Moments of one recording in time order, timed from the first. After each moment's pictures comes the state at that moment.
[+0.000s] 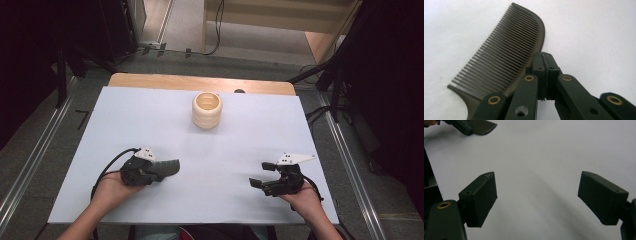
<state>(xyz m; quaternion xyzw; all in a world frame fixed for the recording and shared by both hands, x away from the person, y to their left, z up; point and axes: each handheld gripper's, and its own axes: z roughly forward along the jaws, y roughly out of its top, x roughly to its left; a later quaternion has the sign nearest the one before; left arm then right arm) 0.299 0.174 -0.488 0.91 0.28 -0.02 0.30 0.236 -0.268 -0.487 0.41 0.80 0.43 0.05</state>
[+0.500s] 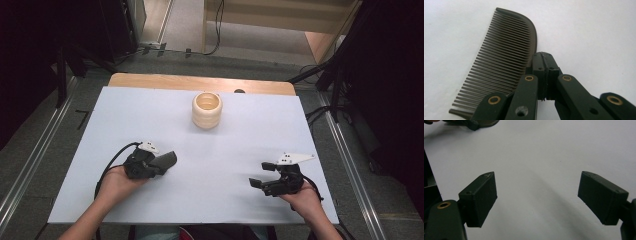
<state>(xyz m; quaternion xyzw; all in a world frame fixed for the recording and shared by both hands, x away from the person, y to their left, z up) 0.316 0.168 -0.488 0.90 0.32 -0.01 0.29 0.236 -0.268 -0.487 0.41 0.80 0.43 0.05</state>
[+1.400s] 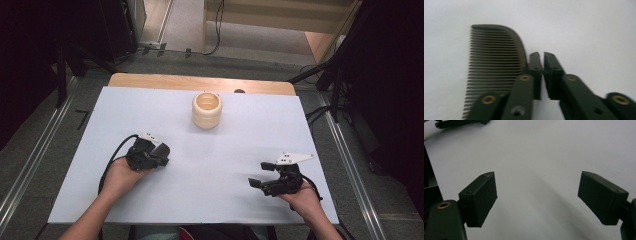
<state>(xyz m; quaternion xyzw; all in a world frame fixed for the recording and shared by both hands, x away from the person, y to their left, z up) 0.338 0.168 -0.489 0.88 0.36 -0.02 0.31 0.237 -0.267 -0.488 0.41 0.80 0.43 0.05</state>
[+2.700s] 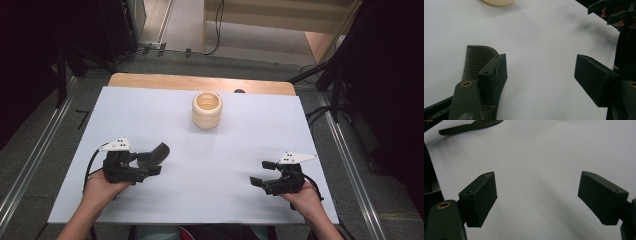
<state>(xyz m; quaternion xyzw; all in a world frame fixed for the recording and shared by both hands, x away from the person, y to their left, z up) 0.292 0.215 -0.459 0.81 0.33 -0.01 0.48 0.237 -0.271 -0.486 0.41 0.79 0.45 0.05</state>
